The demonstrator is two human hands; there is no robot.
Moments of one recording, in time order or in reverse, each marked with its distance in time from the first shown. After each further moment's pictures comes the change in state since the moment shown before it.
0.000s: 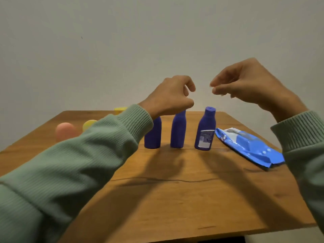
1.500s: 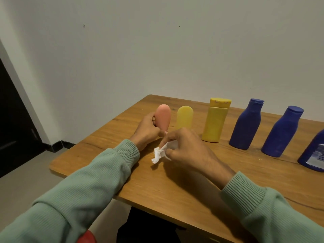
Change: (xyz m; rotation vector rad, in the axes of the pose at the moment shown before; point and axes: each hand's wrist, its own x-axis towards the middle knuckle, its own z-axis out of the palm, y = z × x) left_hand -0.192 -0.202 -0.059 -0.400 0.351 -0.844; right_hand -0.074 -0.138 0.282 0.110 -0.575 -0.348
